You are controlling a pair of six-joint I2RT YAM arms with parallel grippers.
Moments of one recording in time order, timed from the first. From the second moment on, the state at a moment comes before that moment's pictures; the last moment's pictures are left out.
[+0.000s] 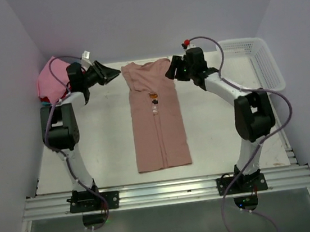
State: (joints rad) left arm 0.03 2.18 1.47 0.48 0.87 -0.91; right arm 0.33 1.95 1.48 -0.09 -0.16 0.52
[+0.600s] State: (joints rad) left arm 0.01 1.23 0.49 0.78 1.09 -1.07; right arm 0.42 1.28 0.97 -0.35 -0.18 0.45
